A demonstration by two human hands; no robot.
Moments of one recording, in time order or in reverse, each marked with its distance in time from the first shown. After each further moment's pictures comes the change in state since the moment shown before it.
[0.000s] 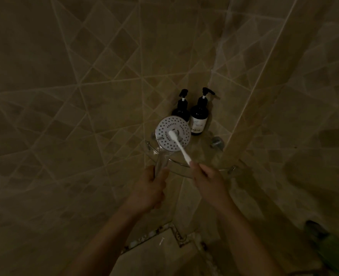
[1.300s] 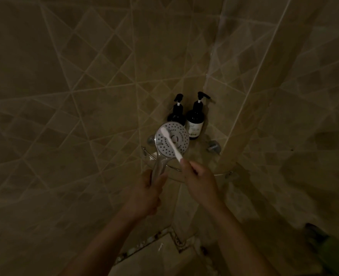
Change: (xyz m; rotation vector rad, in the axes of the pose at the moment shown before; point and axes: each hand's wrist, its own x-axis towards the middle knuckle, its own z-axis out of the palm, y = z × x) left_hand 0.014 -0.010 -0.002 0.028 -0.001 0.032; right_hand 0.009 -0.021 0.012 -0.037 0.012 -0.078
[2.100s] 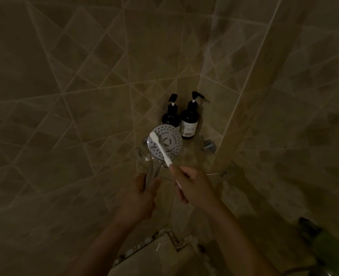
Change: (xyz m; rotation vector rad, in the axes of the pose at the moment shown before) left_hand 0.000 -0.008 -0.003 0.002 0.023 0.026; right_hand -0.008 -0.004 -0.003 0.092 -0.165 -0.007
